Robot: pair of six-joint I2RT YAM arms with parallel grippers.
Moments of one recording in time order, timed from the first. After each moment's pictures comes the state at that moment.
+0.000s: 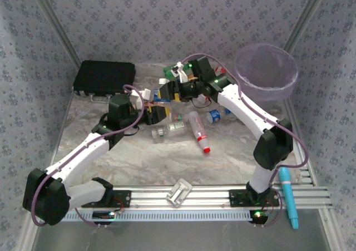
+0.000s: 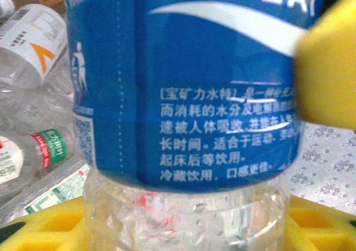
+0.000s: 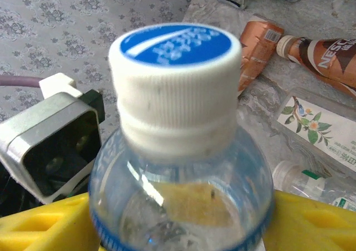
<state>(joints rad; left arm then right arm) -0.51 1.13 0.76 0.04 0.57 -0.68 0.60 1.75 1.67 -0.60 -0.74 0.52</state>
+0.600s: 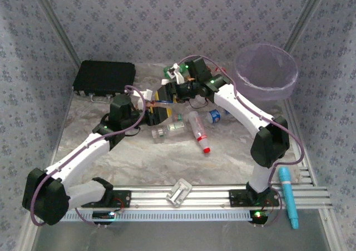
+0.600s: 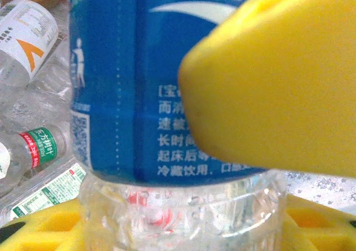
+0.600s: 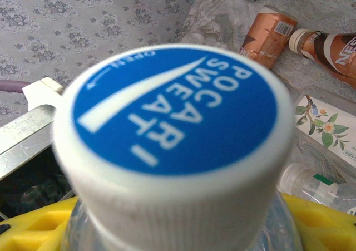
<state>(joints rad) -0.52 1.13 0.77 0.03 0.56 -0.68 0.61 1.78 1.68 -0.58 -0.77 0.51</state>
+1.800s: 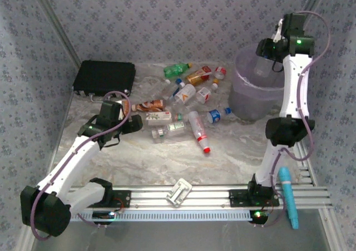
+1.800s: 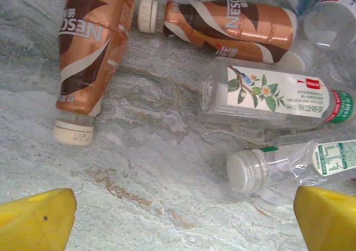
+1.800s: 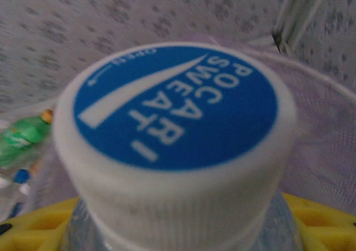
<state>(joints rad) -0.35 1.02 0.82 -0.67 -0.04 -0.51 -0.13 2.03 2.49 -1.28 -0.04 0.16</state>
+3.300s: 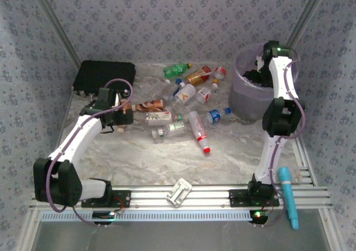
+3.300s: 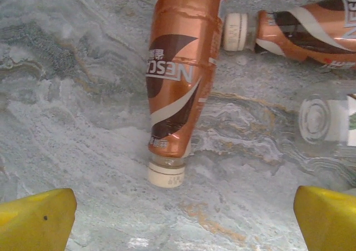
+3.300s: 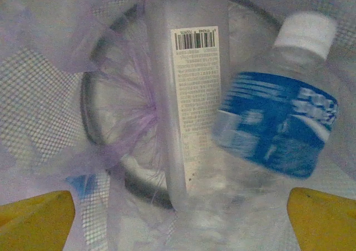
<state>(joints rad) -0.19 1.29 0.98 -0.73 -0.12 -0.22 -0.13 2.18 2.25 -1.40 -0.05 -0.04</state>
